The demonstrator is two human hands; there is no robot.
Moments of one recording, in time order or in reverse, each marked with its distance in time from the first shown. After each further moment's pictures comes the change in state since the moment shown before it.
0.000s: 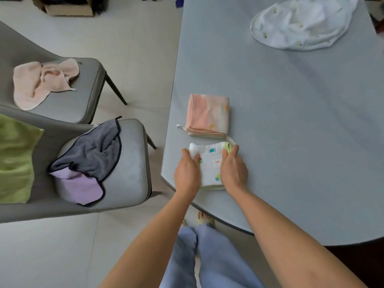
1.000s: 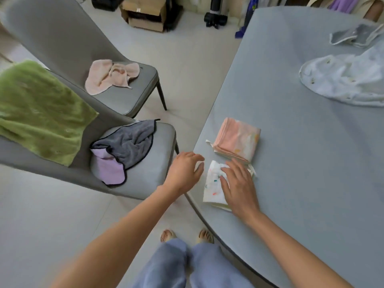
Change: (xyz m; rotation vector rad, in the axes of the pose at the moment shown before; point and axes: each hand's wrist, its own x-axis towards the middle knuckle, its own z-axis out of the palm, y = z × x) left_hand 0.009 0.006 -0.067 0.334 -0.017 0.422; right_hand -0.001 0.021 -0.023 0.076 0.093 -0.902
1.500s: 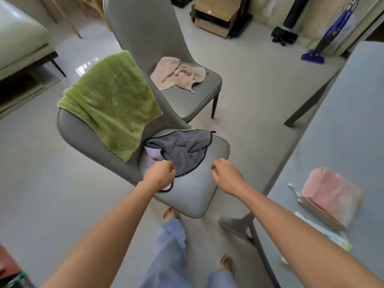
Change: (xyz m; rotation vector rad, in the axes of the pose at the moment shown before) left_hand -0.072 -0.229 -0.102 0.017 -0.100 -0.704; right_hand 0.167 -0.168 0.122 -0.052 -0.648 -0.166
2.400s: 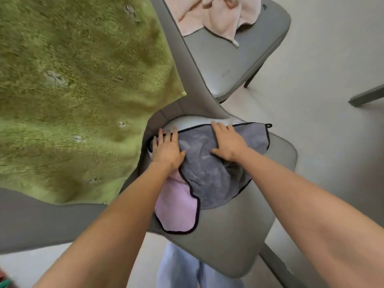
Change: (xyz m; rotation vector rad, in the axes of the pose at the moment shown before) left_hand 0.364 -0.183 0.078 0.118 -0.076 -0.102; right_hand 0.417 -0.021 0.172 -0.253 -0.272 -0.052
